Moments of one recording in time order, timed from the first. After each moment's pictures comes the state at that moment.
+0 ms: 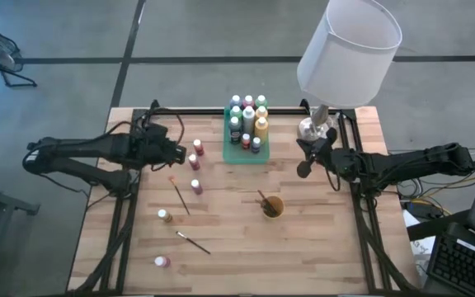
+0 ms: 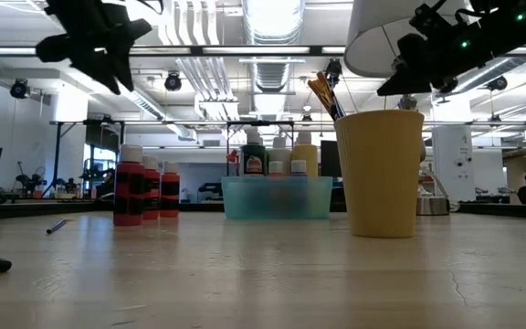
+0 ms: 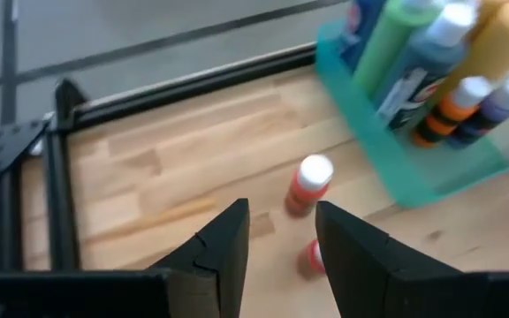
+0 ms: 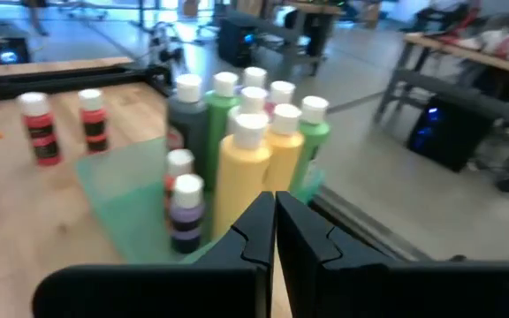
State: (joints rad) left arm 0.02 0.99 1.01 -1.11 -0.72 -1.04; right arm 0.01 0.82 0.42 0.09 0.74 0.10
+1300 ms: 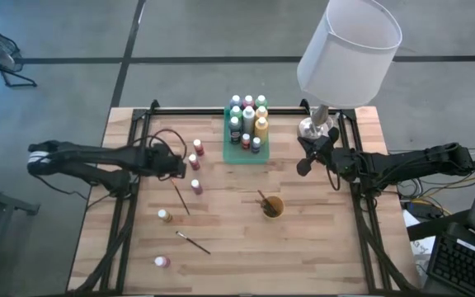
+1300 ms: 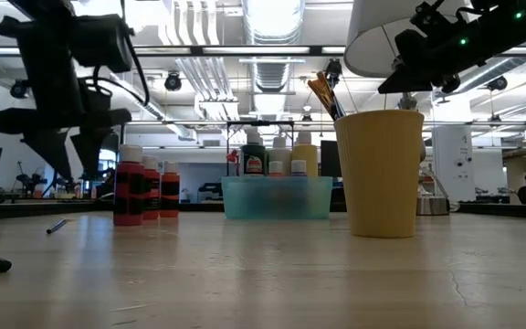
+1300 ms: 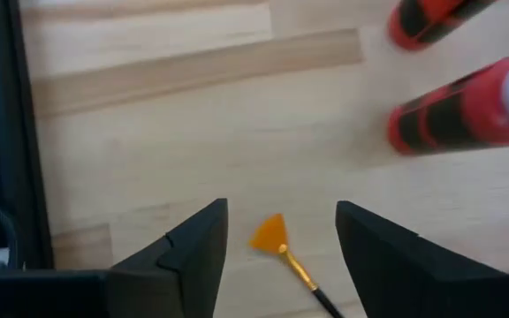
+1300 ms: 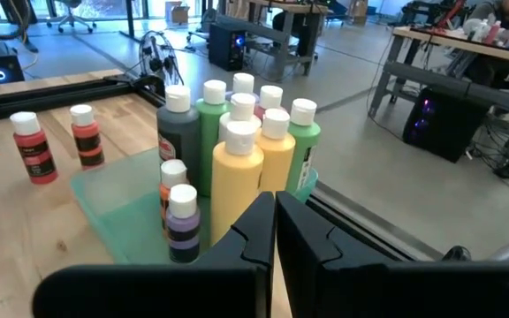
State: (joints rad) left arm 0.10 1.04 0.63 -0.94 -0.37 -1.28; right arm 0.01 0.82 0.42 0.09 0.79 0.15
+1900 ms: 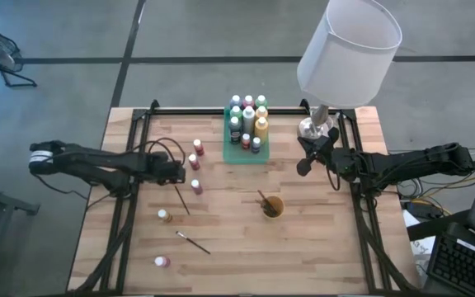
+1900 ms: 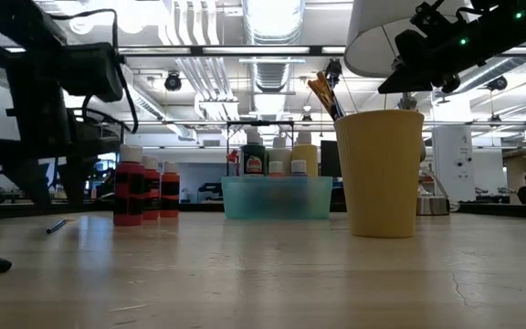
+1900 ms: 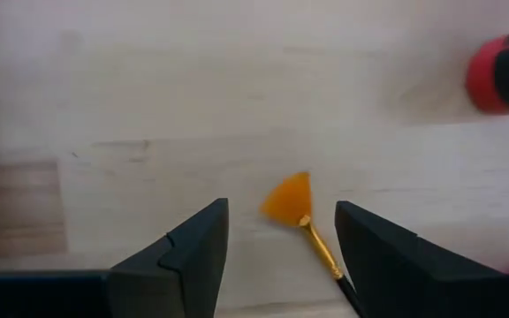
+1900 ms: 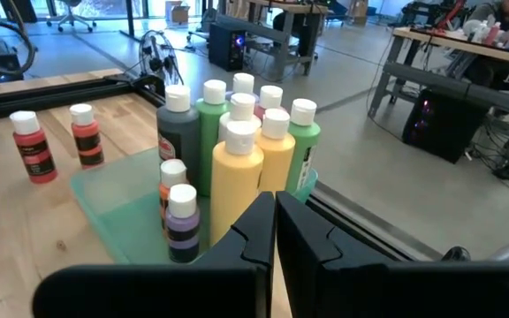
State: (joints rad) left arm 0.10 1.07 0.47 -0.76 -0.25 -1.41; right arm 0.01 0.82 0.42 0.09 0.79 0.15
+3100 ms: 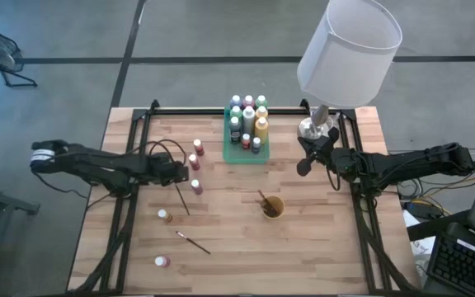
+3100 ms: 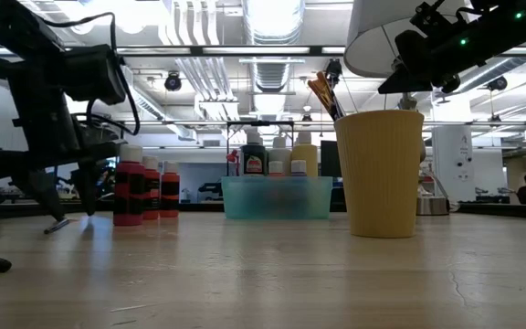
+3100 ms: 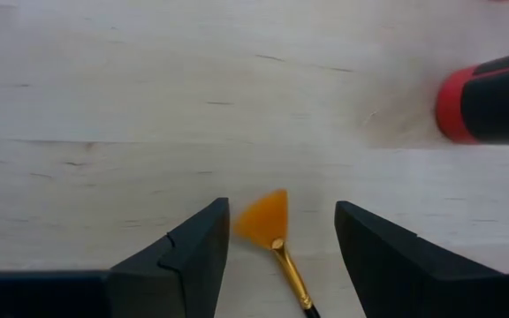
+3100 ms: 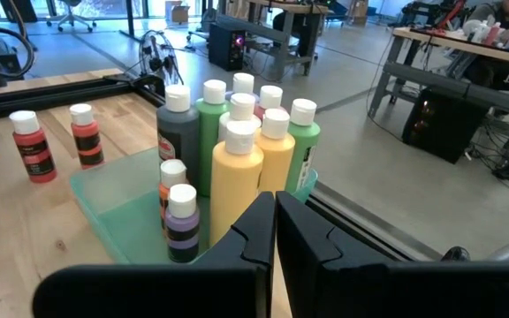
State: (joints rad) left arm 0.09 1.22 0.41 -0.59 -0.26 -1.50; right arm 0.01 0.82 0.42 0.09 0.79 0.15
